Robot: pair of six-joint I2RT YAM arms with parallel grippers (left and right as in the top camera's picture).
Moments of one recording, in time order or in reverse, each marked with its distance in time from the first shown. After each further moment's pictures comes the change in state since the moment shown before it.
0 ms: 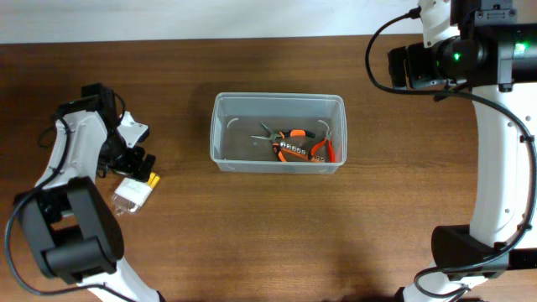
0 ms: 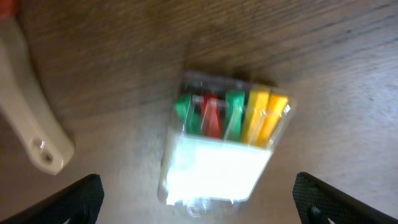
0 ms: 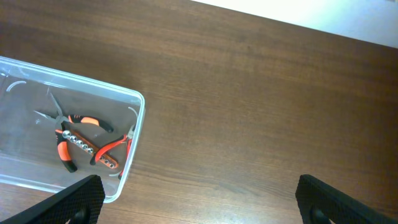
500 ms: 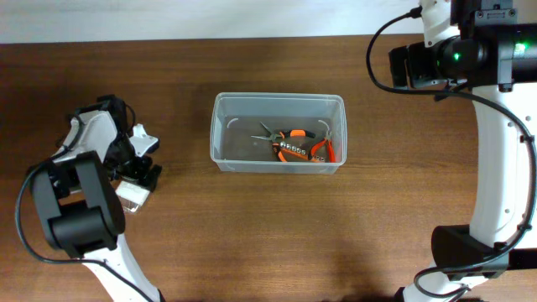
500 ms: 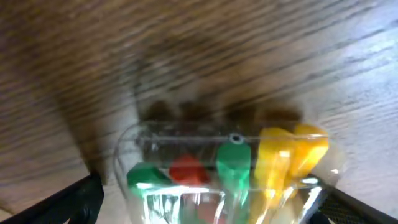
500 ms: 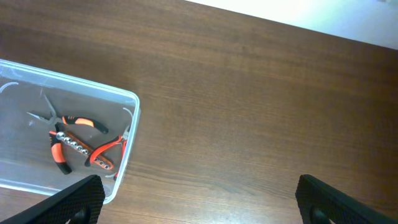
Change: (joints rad) left arm -0.001 0.171 0.003 0.037 -0.012 0.066; right arm 0.000 0.000 0.000 0.003 0.020 0.000
